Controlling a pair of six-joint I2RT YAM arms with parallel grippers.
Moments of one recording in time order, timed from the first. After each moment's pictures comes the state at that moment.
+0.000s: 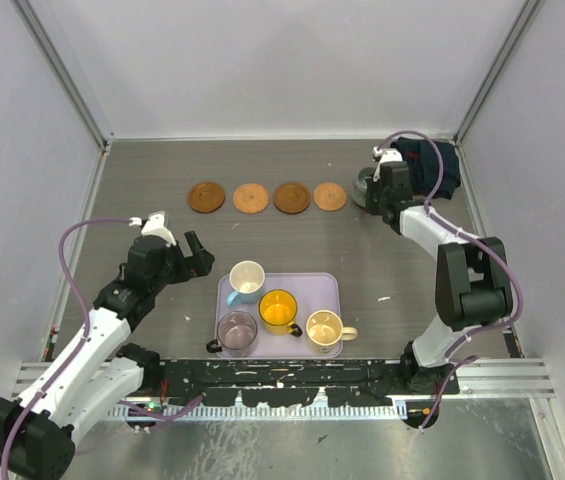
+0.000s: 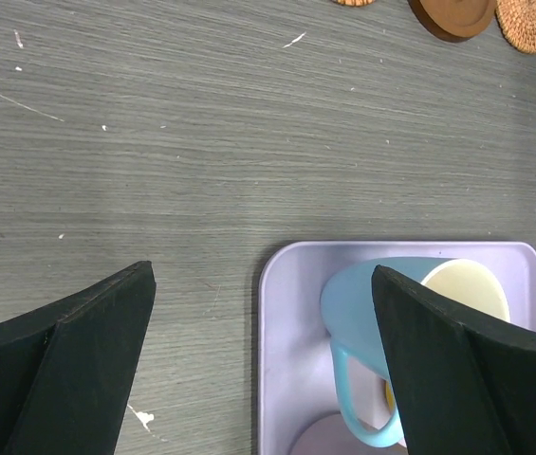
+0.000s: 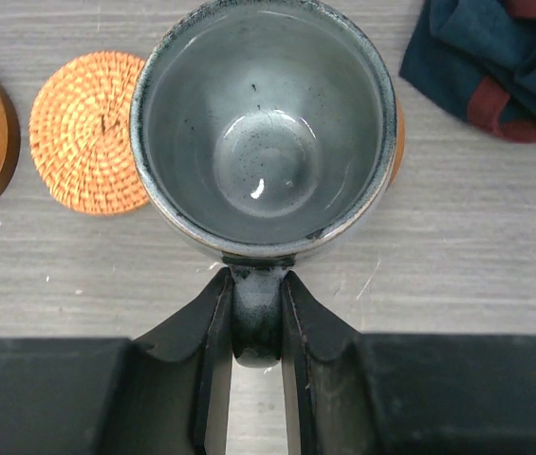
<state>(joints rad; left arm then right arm) -0.35 0.77 0.53 -0.32 -0.06 -0.53 0.16 1.62 1.01 -0.04 0.11 0.09</state>
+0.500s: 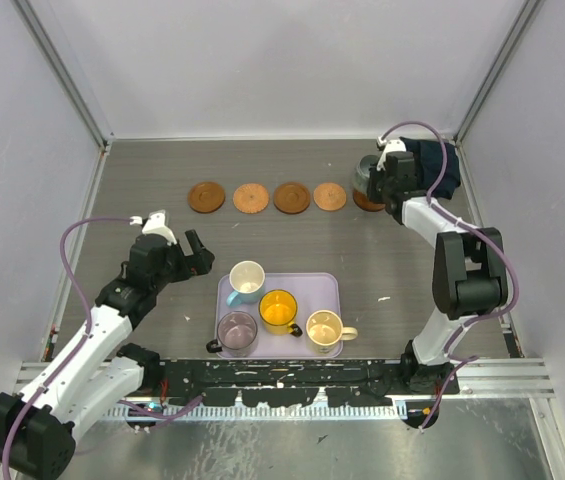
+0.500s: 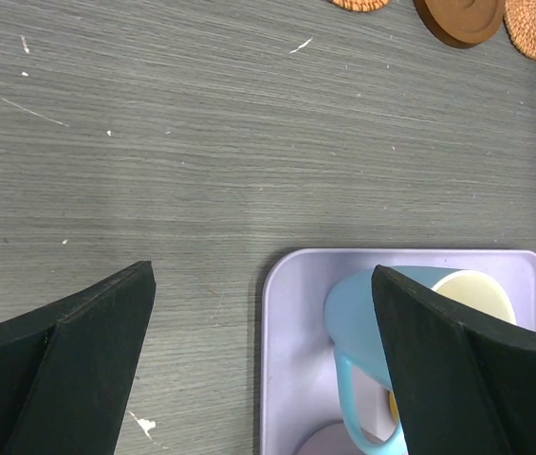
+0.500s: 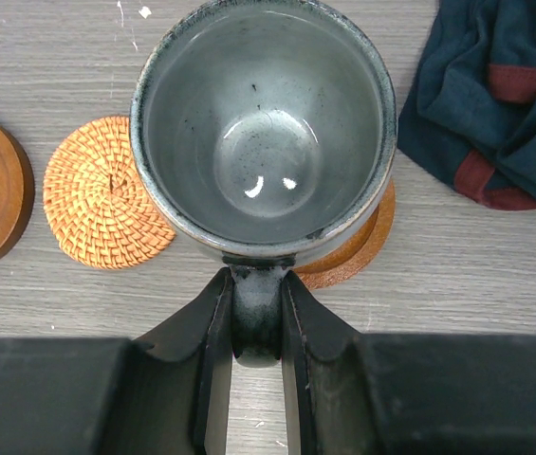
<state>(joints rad) -0.35 0.80 0.53 -0.30 -0.08 -0.53 0.10 1.72 1.12 0.02 0.02 0.07</state>
